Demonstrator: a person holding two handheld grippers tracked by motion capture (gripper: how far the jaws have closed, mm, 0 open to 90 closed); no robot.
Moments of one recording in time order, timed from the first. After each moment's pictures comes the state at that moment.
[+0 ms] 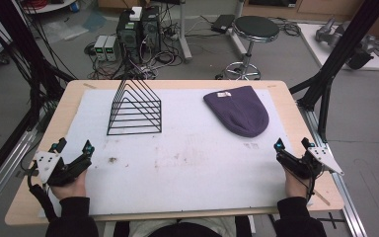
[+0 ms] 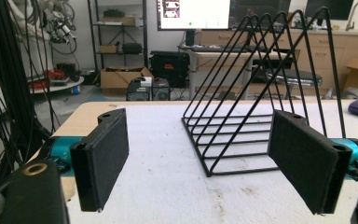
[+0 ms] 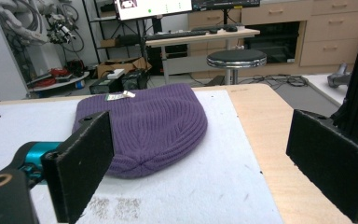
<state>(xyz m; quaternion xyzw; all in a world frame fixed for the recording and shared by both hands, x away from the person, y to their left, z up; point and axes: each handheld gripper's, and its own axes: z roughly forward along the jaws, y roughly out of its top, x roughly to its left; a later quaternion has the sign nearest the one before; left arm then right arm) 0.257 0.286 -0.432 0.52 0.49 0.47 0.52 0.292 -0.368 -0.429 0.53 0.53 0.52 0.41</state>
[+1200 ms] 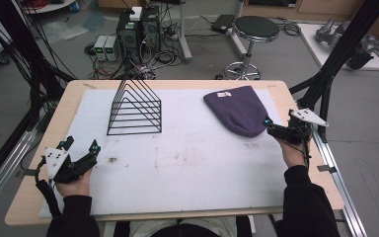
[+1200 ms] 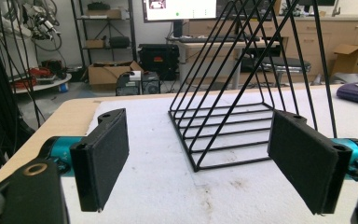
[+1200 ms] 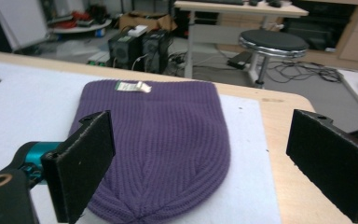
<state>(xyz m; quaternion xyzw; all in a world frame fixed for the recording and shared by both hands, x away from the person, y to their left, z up) 0.268 0.279 -0.437 0.55 0.48 0.45 0.52 0.379 -0.354 -0.384 0.48 0.65 0.46 0.38</state>
